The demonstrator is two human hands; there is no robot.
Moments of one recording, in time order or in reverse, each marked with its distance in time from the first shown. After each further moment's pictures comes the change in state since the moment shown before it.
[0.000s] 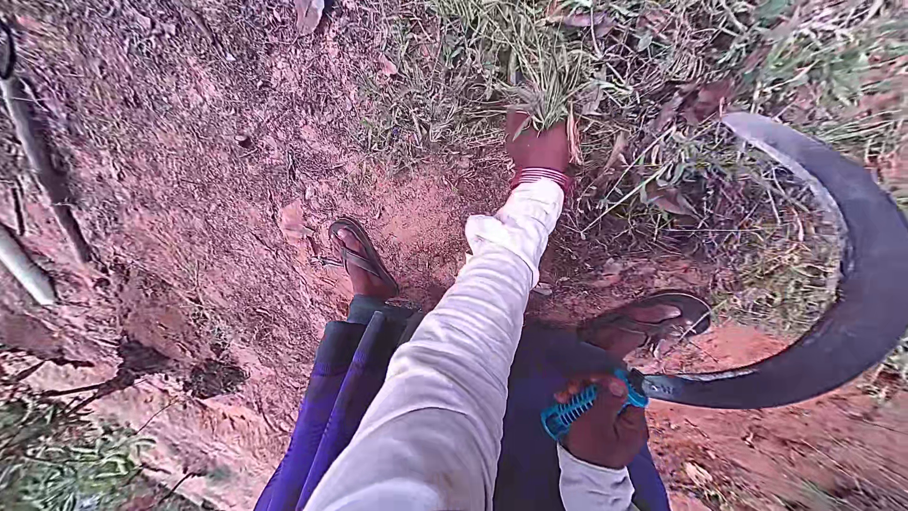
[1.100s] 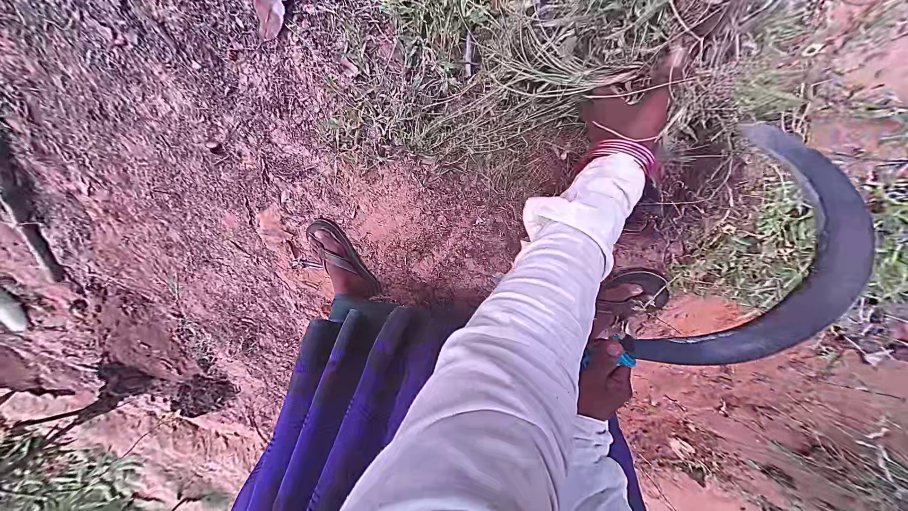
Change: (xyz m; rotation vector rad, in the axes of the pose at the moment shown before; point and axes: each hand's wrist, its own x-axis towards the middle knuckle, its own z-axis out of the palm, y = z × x) left_hand -0.066 0.021 0.114 -0.064 -0.198 0.124; right_hand 0.030 -0.028 -0.006 -0.024 0.275 0.158
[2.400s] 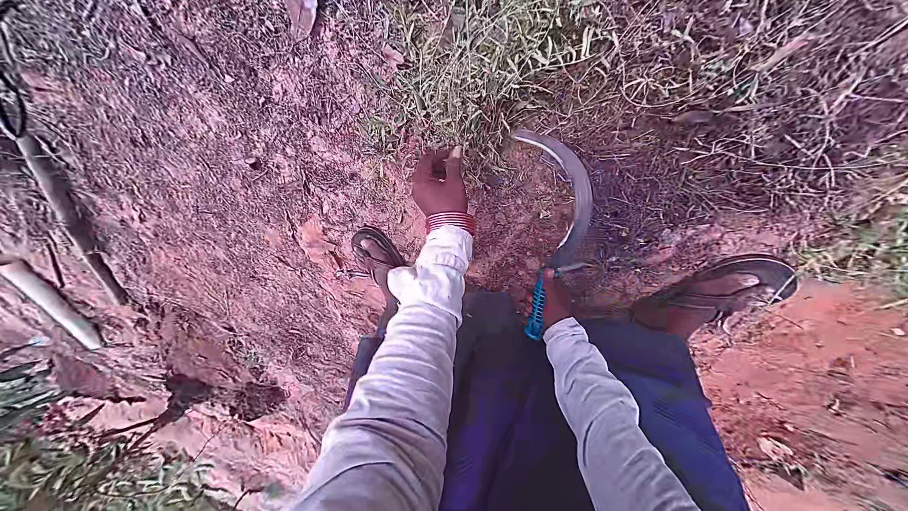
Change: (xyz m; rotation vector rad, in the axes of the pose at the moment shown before) left_hand 0.027 -0.097 -0.297 0.397 0.379 0.039; right_hand -0.007 0.147 0.115 -0.216 -0.568 0.595
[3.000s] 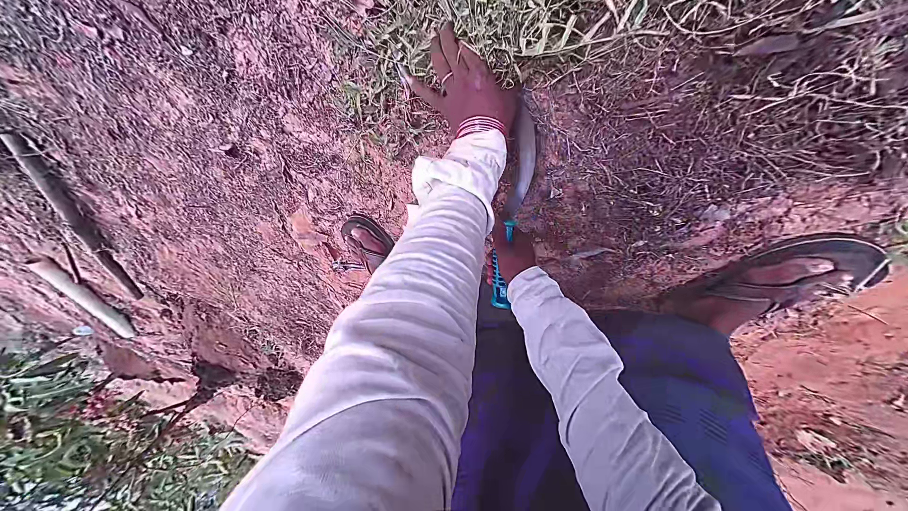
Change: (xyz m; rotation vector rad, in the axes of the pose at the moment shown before) left_hand 0.053 0.026 0.096 0.899 -0.148 0.252; right_hand 0.016 -0.061 0.079 -0.288 -0.133 0.149
